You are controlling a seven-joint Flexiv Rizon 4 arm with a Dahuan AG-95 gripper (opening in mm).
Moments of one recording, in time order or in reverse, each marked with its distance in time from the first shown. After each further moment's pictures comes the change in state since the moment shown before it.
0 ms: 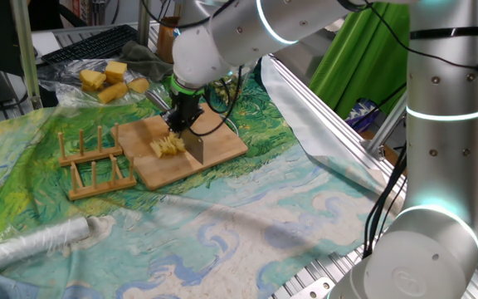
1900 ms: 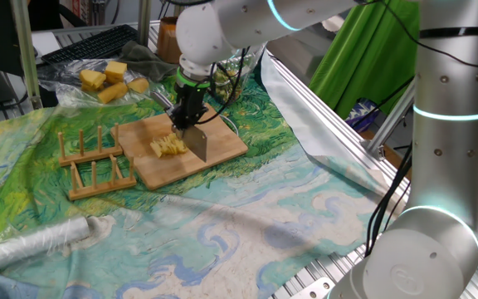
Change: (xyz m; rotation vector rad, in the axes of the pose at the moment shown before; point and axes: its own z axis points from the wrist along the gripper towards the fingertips) arm 0.015 -0.001 -0.025 -0.065 0.033 0.044
